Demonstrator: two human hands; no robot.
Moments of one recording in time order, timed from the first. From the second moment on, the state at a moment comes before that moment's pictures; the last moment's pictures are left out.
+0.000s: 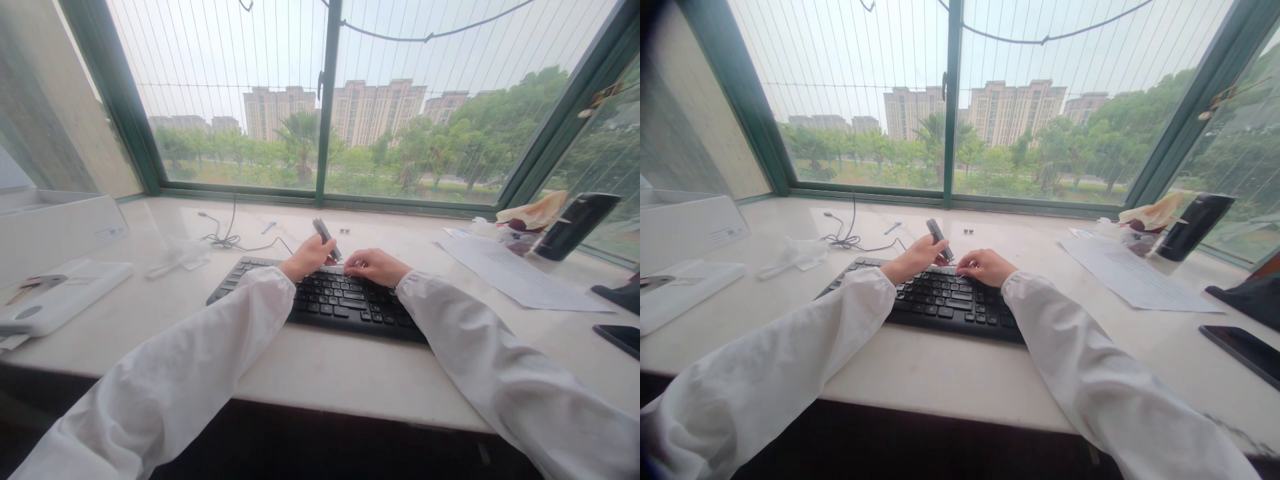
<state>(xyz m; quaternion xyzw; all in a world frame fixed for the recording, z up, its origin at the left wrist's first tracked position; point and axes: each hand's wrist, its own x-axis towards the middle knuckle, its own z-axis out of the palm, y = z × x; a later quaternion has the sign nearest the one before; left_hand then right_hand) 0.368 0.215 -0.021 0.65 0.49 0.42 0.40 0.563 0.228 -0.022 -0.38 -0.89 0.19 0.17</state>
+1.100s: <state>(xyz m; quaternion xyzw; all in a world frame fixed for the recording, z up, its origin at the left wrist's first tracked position) 0.370 0.220 -0.030 0.69 0.46 0.45 0.32 0.571 0.228 -0.026 -0.38 -0.88 0.20 0.21</state>
